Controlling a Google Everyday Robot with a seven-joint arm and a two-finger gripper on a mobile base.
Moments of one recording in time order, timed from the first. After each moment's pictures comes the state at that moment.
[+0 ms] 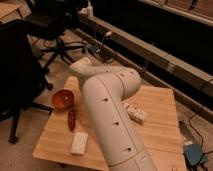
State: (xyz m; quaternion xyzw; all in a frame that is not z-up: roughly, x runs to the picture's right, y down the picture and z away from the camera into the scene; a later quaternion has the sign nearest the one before) arm -0.094 0.064 0.978 -0.23 0.29 0.65 0.67
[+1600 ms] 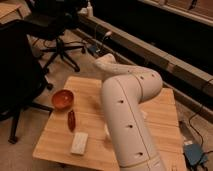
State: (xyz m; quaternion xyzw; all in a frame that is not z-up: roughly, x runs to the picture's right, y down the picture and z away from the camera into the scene) arm 0.061 0.034 0.983 -0.16 0.33 0.72 0.59
